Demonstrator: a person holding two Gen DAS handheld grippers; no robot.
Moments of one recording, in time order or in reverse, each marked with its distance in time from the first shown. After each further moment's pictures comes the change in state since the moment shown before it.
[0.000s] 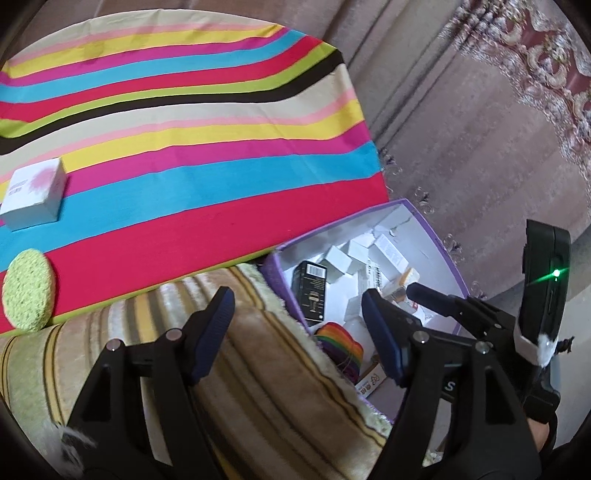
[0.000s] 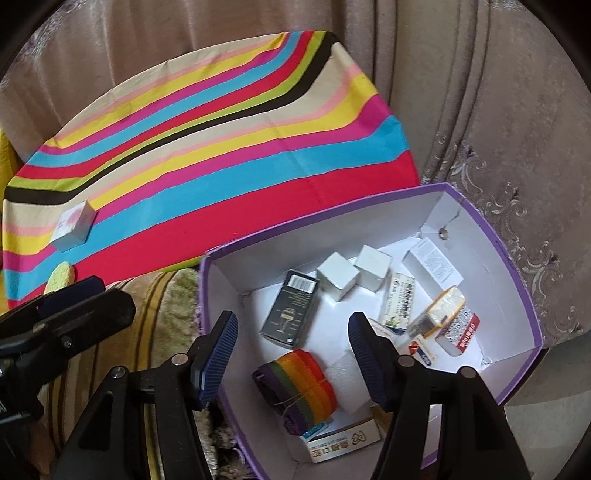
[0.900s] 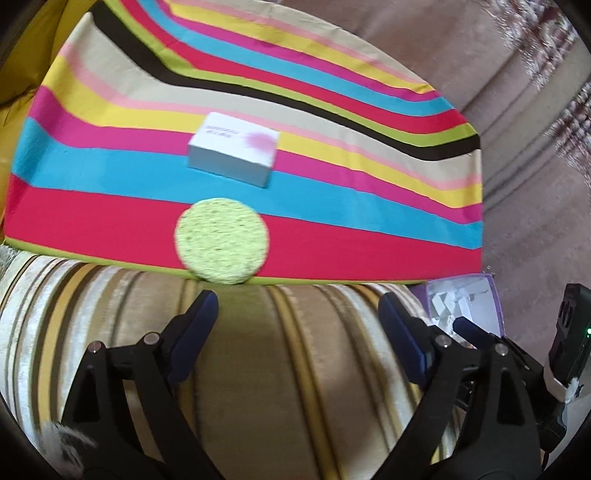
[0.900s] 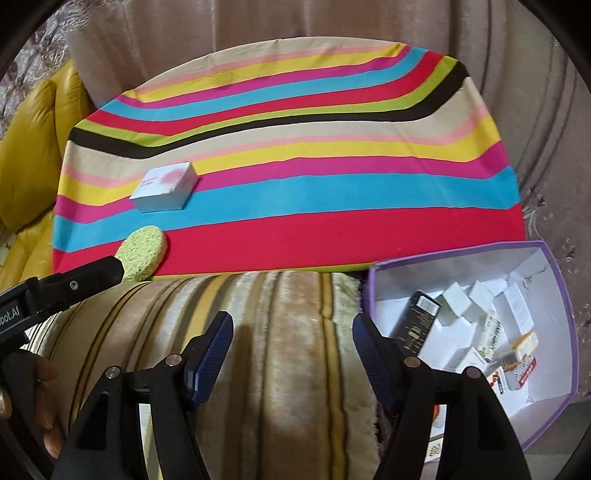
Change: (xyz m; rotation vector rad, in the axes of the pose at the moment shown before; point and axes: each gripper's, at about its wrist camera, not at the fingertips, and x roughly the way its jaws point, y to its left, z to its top) left arm -0.084 0.135 -0.032 -0.373 -0.106 0.251; right arm 0.000 0.114 0.001 -0.218 0.018 0.182
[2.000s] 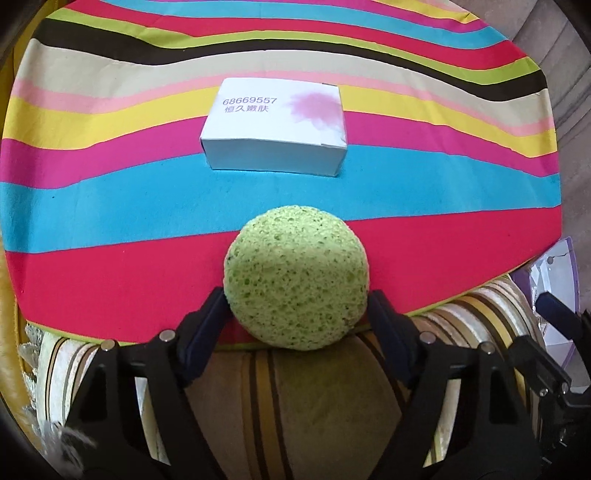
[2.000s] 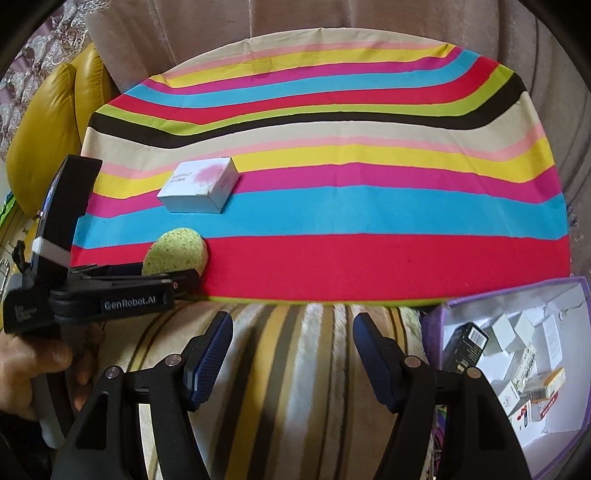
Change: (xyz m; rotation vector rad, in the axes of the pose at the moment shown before) left arm 0.077 0.022 0.040 0.164 0.208 0.230; right arm 0.029 0.040 0.027 -0.059 0.031 0.088
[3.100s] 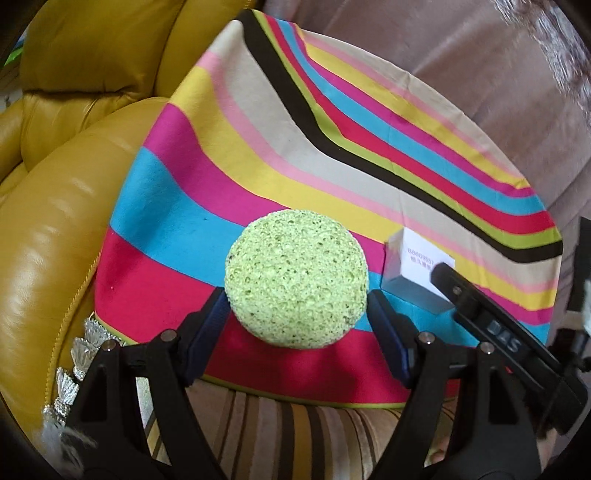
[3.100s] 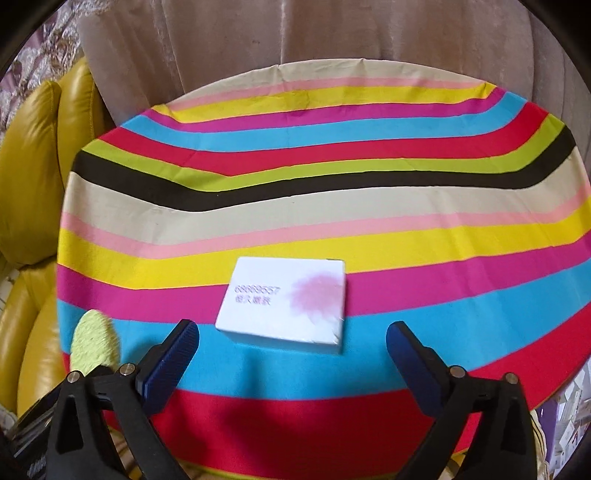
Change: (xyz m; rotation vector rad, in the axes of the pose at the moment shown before) left arm -0.070 0.150 -0.021 -0.406 -0.370 -0.018; right arm 0.091 0.124 0.101 0.058 -0.160 -0.049
